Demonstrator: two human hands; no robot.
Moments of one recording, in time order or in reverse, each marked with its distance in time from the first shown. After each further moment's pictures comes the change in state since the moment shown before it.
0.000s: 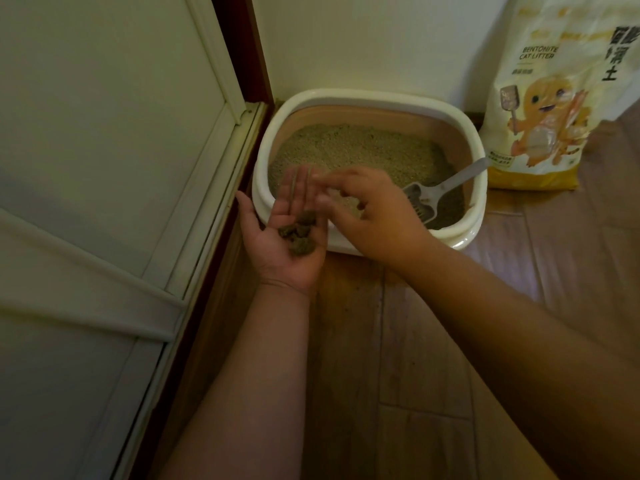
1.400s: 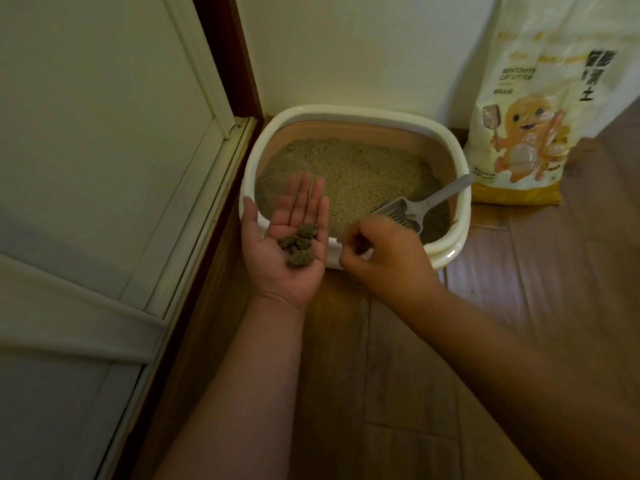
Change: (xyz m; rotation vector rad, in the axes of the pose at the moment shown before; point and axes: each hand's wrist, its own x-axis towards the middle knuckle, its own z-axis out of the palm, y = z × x) left_hand 0.004 -0.020 0.021 0.029 0.033 -0.031; right_hand -0.038 0.012 -0.018 -0.108 -0.018 0.132
